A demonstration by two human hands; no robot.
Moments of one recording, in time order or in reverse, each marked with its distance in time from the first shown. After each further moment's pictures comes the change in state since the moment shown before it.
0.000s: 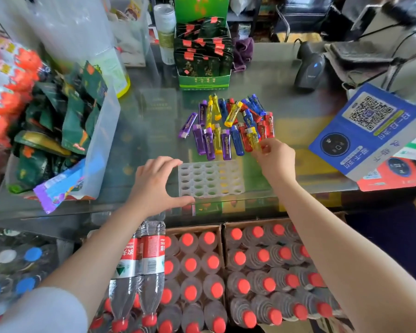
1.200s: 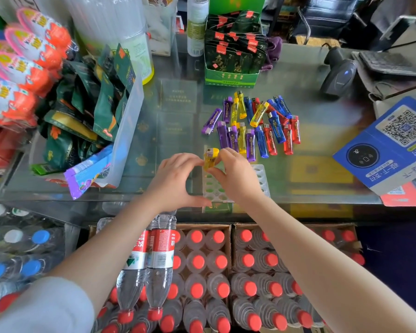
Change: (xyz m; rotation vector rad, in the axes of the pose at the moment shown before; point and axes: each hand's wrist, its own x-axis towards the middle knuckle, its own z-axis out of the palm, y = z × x) left_hand -0.001 -0.013 0.002 -0.173 -0.044 0.088; right_hand -0.063 -0.072 0.061 -0.080 -0.287 -0.526
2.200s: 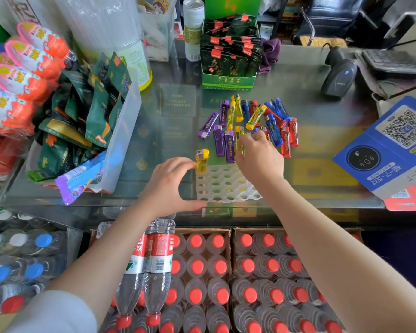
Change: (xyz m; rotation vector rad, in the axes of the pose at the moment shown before) left_hand -0.002 0.006 -0.002 0.004 0.014 -0.044; right_hand 0.029 0.041 -0.034 -0.375 0.057 0.190
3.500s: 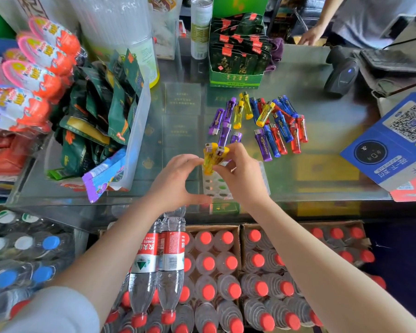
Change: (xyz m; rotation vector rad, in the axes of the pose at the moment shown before) left_hand -0.005 -0.017 -0.012 -0.124 -0.053 0.010; right_hand -0.046 -0.061 0.014 0.651 0.014 -0.049
